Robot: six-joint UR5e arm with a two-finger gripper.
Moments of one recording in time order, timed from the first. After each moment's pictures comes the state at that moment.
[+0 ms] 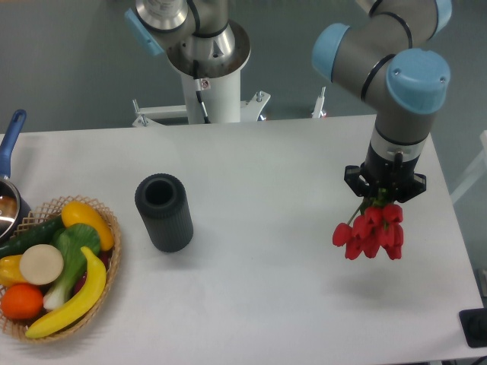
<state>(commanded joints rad) 2.71 -1.94 -1.40 -1.21 1.53 0.93</state>
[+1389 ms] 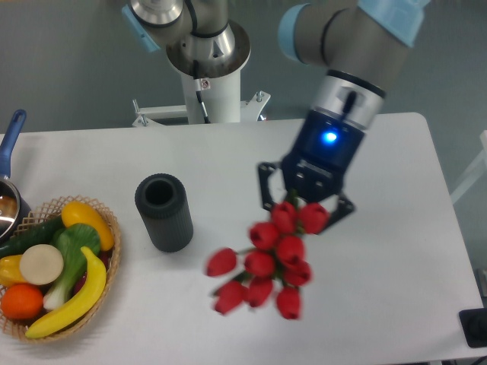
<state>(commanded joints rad) 2.63 -1.74 -1.62 -0.76 0.47 0.70</state>
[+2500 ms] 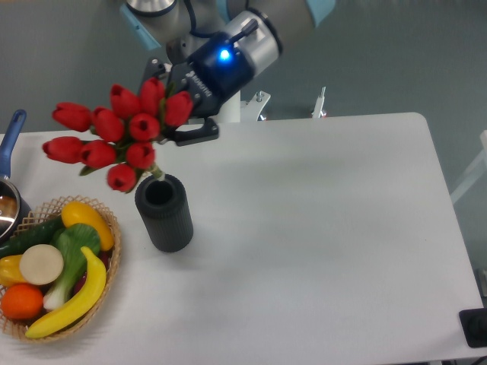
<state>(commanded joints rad) 2.55 -1.60 -1.89 -0.76 0.22 0.82</state>
